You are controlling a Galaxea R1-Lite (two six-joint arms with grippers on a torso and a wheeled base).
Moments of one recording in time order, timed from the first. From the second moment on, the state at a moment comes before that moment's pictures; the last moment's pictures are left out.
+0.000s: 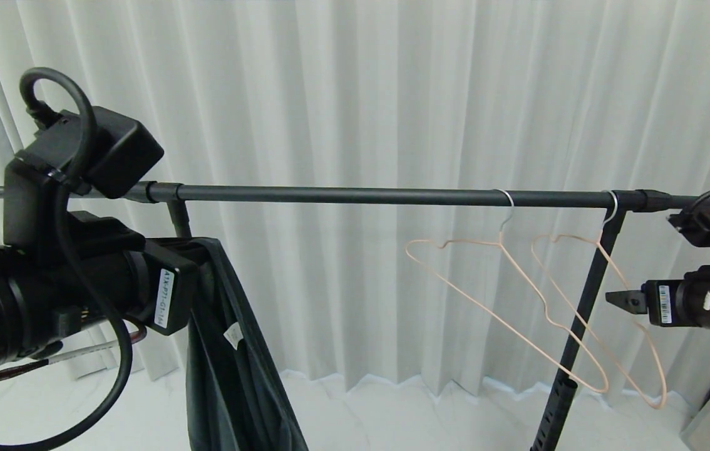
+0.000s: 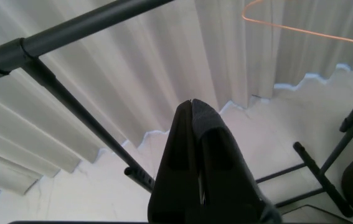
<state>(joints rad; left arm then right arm) -0.62 1.24 -0.95 0.09 0.30 0.14 0.19 1.44 -0.80 -0.02 -0.17 0.13</state>
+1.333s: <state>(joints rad) -0.63 1.24 -0.94 0.09 0.30 0.14 0.23 1.56 -0.84 -0.03 -0.25 0.23</state>
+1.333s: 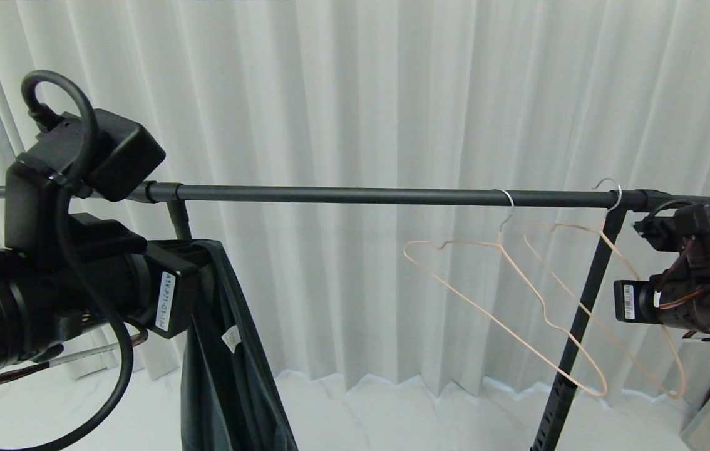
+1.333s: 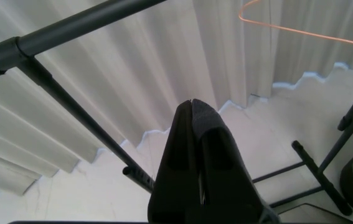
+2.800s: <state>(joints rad) -0.63 1.24 -0.94 0.09 0.31 0.15 0.41 1.02 -0.69 0.22 -0.24 0.17</state>
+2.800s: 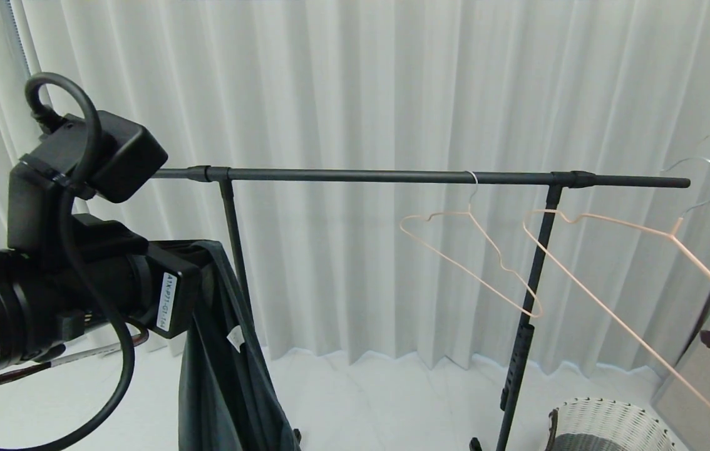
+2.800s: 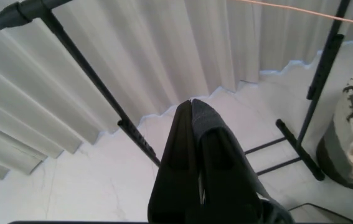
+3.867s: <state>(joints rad) -0.68 1.41 -1.01 0.09 0.40 -0.16 1.27 1.03 -0.69 0.19 -0.21 0.40</state>
